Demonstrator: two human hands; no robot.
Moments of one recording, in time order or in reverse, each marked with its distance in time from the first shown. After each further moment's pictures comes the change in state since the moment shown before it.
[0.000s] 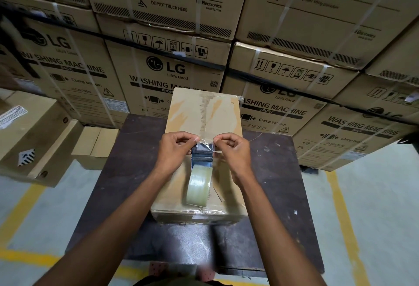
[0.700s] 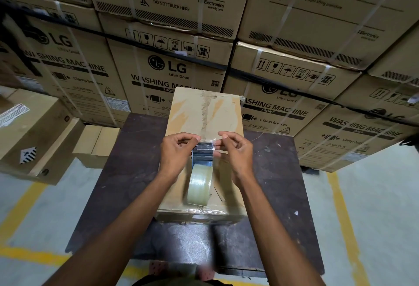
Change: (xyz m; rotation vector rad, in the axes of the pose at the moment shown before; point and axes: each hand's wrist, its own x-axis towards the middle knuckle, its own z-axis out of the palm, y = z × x) left_hand -0.005 -0.004 0.012 -0.045 0.133 -0.007; right_hand -0.002 0.003 -0.001 0.110 0.049 0.023
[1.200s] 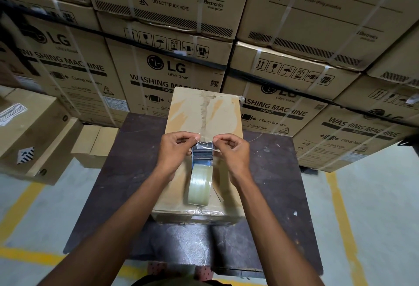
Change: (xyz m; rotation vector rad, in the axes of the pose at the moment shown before) left_hand 0.007 0.003 -0.003 -0.095 -0.100 -0.092; right_hand 0.003 0.001 0.006 -0.125 -0.008 -0.049
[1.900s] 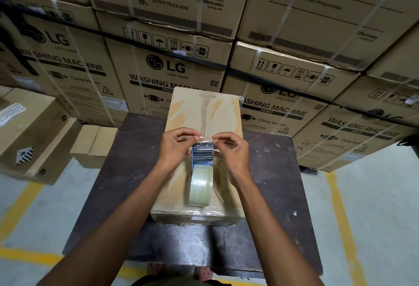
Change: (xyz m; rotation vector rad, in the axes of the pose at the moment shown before) left_hand 0.002 0.008 0.002 -0.051 -0.041 0.008; right_hand 0.000 -0.001 0.002 -0.014 -0.027 -0.071
